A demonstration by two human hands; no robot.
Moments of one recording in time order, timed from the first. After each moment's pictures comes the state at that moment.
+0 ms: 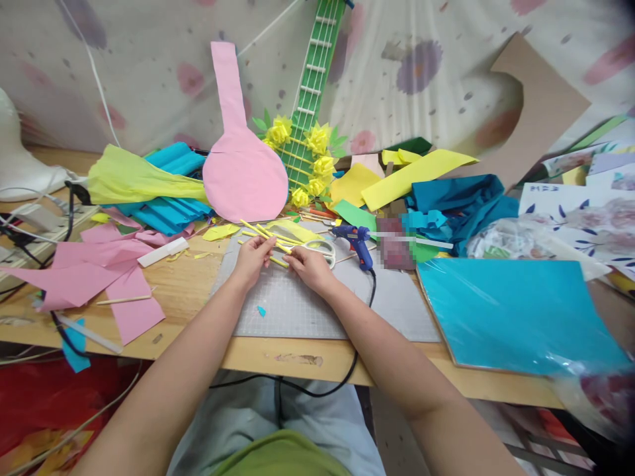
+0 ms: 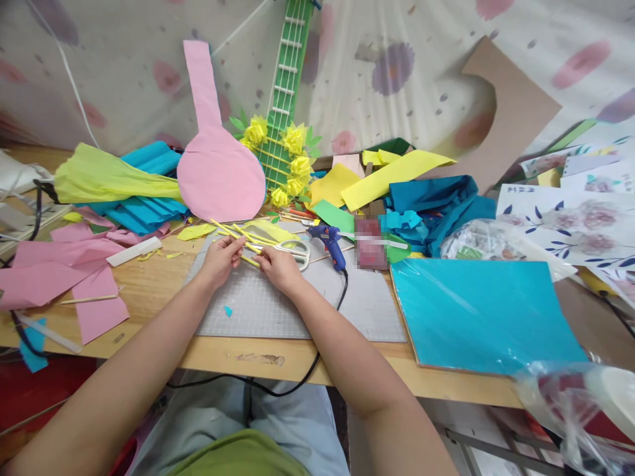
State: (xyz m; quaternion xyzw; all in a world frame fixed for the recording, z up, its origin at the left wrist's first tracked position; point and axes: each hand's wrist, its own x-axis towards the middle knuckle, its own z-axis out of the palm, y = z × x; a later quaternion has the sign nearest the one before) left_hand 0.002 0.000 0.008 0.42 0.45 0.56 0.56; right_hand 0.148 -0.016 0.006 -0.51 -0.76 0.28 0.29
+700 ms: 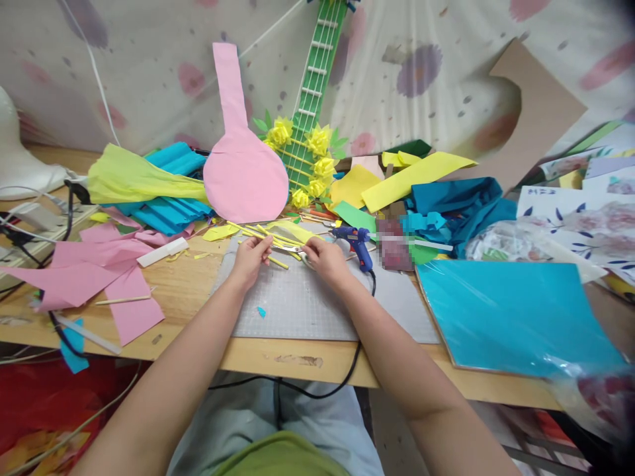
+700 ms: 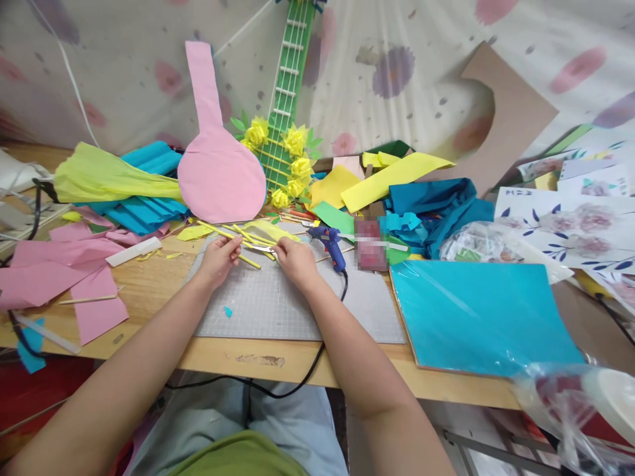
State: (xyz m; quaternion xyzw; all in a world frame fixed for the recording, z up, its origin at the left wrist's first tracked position) left_hand 0.001 0.002 0.008 0.38 0.45 0.58 0.56; right_hand 0.172 -0.009 0.022 -0.60 -0.75 0.13 0.26
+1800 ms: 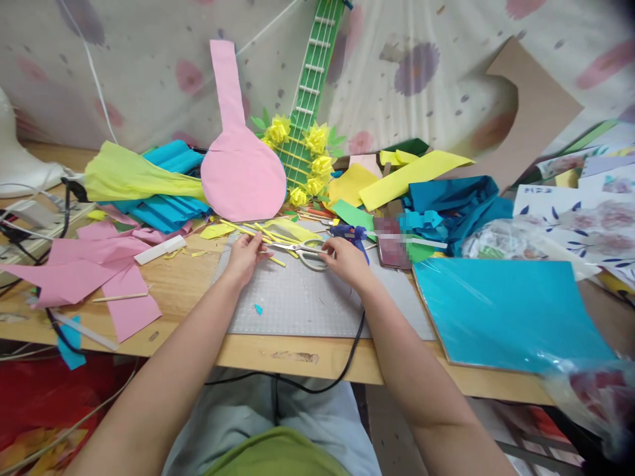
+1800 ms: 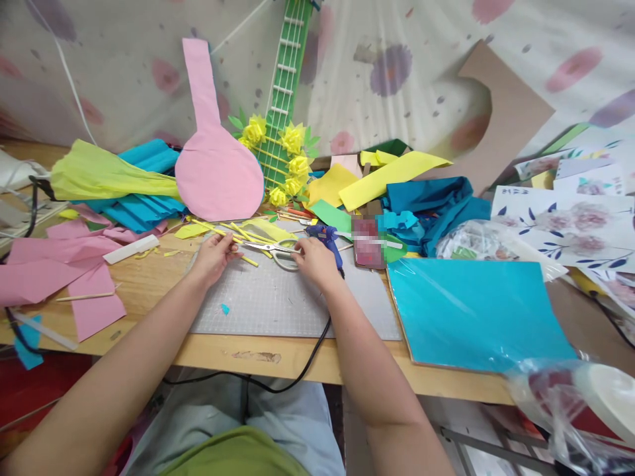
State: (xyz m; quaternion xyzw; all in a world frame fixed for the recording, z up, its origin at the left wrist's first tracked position) left_hand -0.003 0.002 0.011 0.33 0.47 0.59 0.56; right_hand 0.215 -0.022 0.025 -0.62 -0.76 0.08 0.20
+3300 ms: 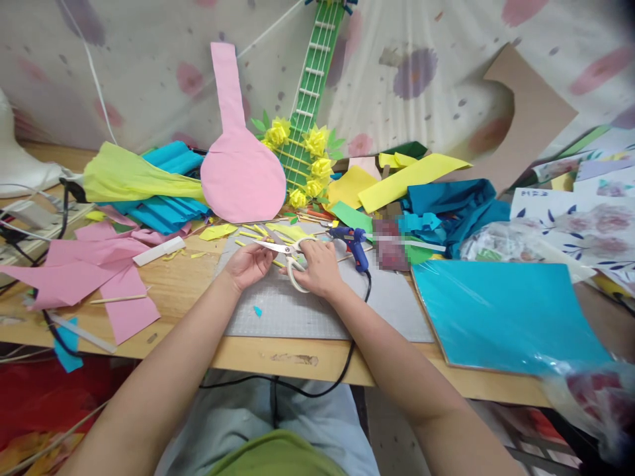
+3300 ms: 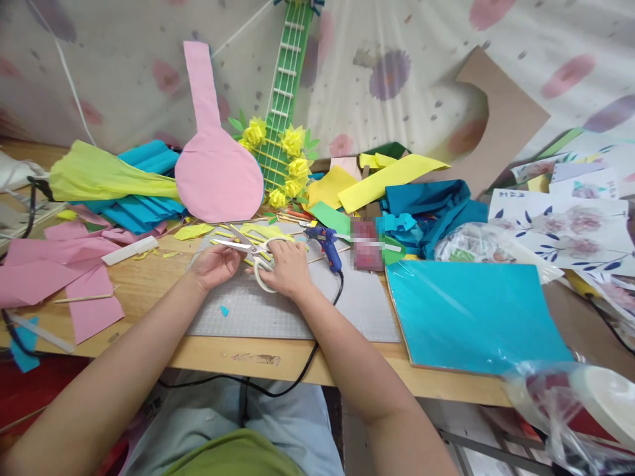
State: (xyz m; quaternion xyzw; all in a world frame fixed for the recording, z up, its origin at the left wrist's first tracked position) left_hand -0.010 -0.004 0.022 0.14 0.31 0.49 0.80; right_hand 0.164 -0.032 0.020 -0.53 -0.81 -0.03 0.24
